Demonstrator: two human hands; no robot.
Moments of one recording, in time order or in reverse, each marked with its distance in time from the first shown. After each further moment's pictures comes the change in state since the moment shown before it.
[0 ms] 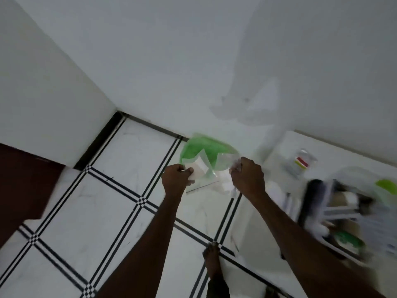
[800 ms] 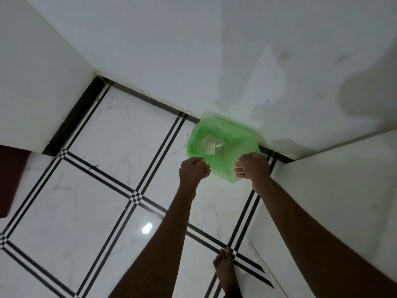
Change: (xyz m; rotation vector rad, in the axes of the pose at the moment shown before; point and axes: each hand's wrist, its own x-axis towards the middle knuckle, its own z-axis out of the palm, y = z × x) left_hand 0.240 -0.139 0.063 -0.328 -0.201 -0.288; right_hand 0.189 0.048 0.244 0.394 -0.085 0.510
